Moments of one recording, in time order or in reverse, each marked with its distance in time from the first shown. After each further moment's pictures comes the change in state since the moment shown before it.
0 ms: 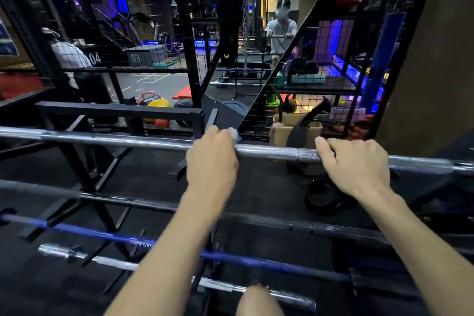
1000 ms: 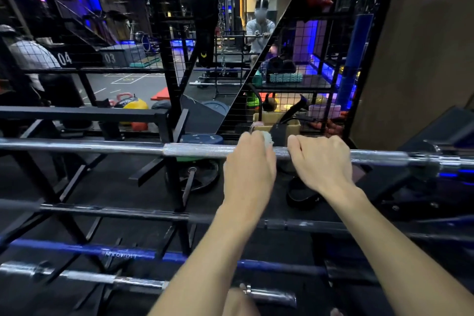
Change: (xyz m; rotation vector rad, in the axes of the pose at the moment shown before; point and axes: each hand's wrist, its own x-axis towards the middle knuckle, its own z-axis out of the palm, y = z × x) left_hand -0.023 0.087 0.039 -0.445 0.012 0.121; right_hand 0.000 0.004 0.009 -0.203 0.036 -0.141
